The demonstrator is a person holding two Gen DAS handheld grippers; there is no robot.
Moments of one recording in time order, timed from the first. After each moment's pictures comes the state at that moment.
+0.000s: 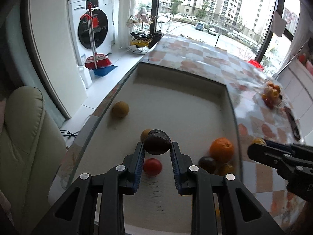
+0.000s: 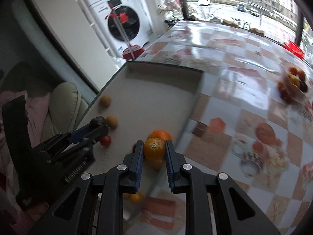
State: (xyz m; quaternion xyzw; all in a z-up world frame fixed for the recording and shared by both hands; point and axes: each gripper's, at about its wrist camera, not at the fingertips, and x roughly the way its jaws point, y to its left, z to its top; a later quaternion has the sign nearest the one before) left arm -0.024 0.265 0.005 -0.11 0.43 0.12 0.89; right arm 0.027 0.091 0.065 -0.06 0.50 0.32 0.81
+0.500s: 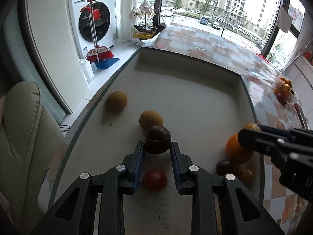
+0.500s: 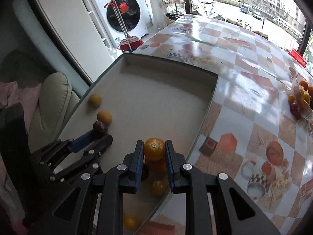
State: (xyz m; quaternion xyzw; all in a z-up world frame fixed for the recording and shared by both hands) left arm -0.001 0.273 -0.024 -0.11 0.45 0.13 0.88; right arm 0.053 0.123 0.045 -0.09 0.51 0.31 0.80
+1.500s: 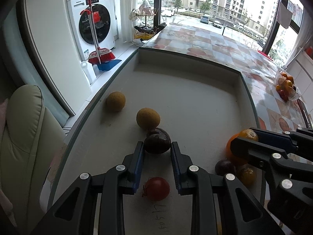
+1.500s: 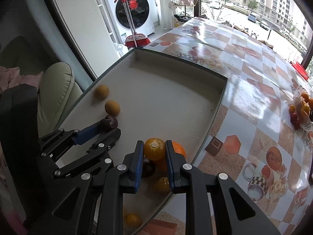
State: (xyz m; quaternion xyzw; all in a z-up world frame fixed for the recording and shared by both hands) left arm -0.002 0.268 -0.023 -0.09 0.46 0.13 0.87; right arm 0.037 0.134 0.045 -0.14 0.49 0.32 0.80
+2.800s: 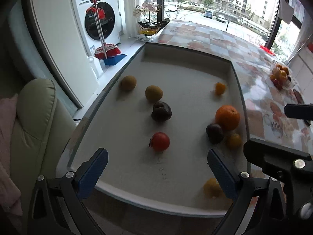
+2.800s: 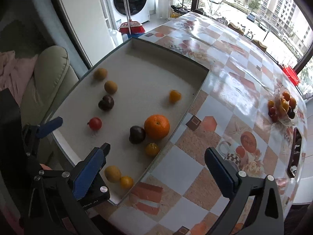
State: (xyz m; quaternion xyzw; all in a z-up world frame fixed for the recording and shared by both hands) left arm -0.050 0.251 -0.001 -0.08 0.48 0.15 0.86; right arm 0.009 0.116 0.075 -0.21 0.52 0.29 0.78
